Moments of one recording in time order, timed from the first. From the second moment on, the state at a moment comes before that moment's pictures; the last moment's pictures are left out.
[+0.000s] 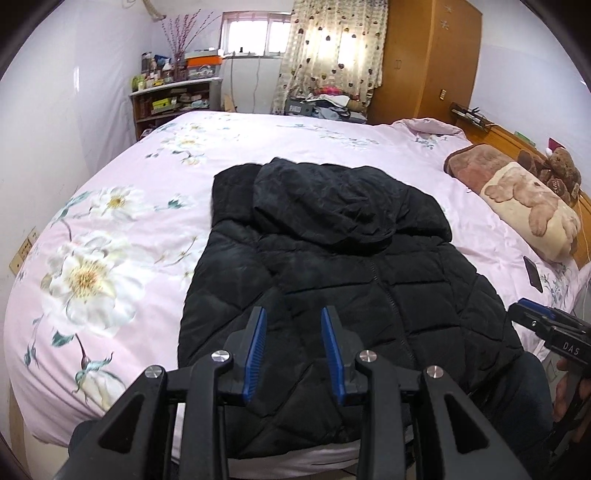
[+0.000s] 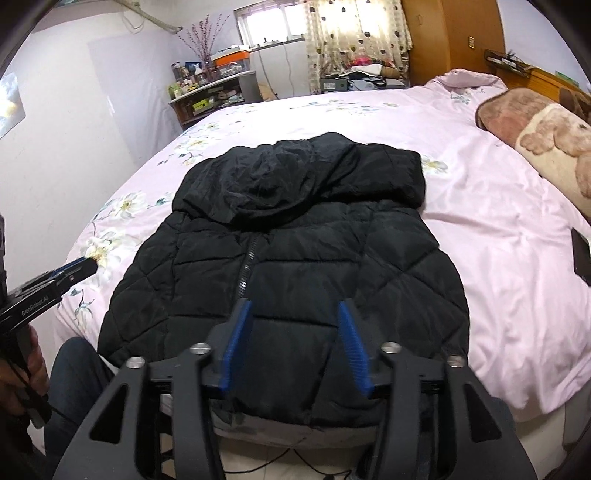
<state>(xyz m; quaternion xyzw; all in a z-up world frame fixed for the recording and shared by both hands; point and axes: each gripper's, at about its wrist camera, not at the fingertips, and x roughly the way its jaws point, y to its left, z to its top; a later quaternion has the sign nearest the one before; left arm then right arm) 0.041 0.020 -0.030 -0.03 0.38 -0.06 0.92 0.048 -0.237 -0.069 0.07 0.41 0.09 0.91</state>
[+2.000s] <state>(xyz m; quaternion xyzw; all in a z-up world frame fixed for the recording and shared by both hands) 0.045 0.083 -0.071 -0.08 0.44 -0.07 0.89 0.072 -0.356 -0.107 0.22 0.51 0.08 0.83</state>
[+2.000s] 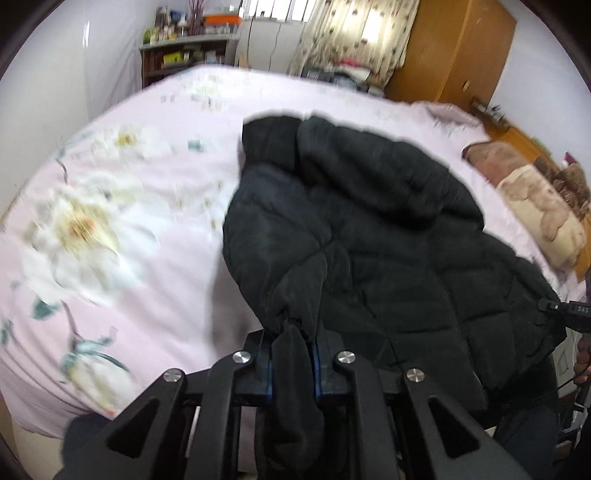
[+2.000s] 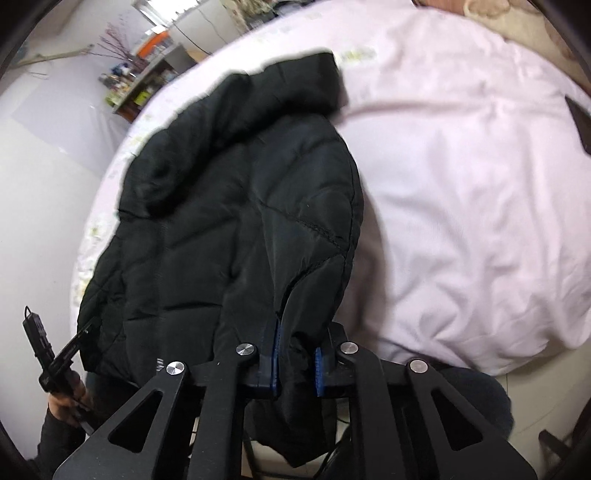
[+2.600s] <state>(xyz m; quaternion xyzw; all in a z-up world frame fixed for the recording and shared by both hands) 0.048 0.120 0.000 -0.19 0.36 -0.10 0.91 0.051 -0.374 -0.037 0.29 0.40 0.11 0.86</state>
